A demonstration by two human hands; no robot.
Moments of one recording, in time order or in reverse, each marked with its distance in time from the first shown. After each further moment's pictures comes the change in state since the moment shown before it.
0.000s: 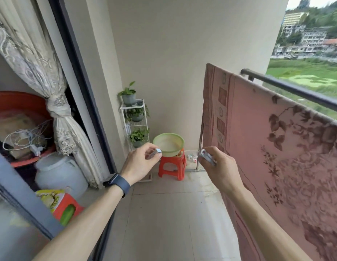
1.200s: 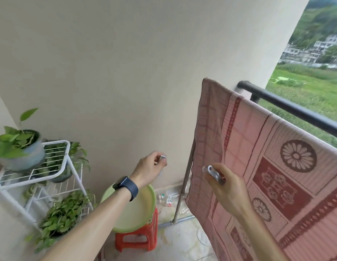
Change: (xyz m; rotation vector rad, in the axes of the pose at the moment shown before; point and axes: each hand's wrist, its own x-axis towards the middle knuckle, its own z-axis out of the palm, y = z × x) left_hand 0.769 -0.146 0.270 -0.254 -0.414 0.004; right_hand 0.615 0.271 0.190 -0.049 0.101 0.267
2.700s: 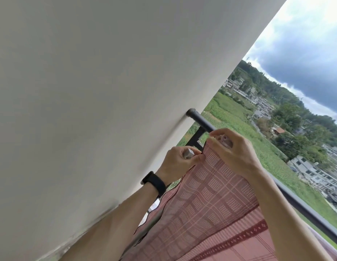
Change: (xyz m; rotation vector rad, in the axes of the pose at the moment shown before) left_hand 0.365 0.111 0.048 -0.894 -0.549 0.476; right_hand 0.375 -0.084 -0.015 -0.668 0.222 0.260
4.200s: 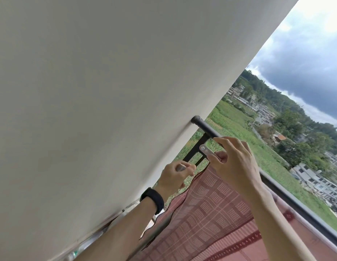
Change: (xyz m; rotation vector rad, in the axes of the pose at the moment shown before) left_hand -0.001 -0.030 -0.009 -0.119 0.081 -0.283; right_hand 0.006 0.009 0.025 -0.462 0.144 -0.115
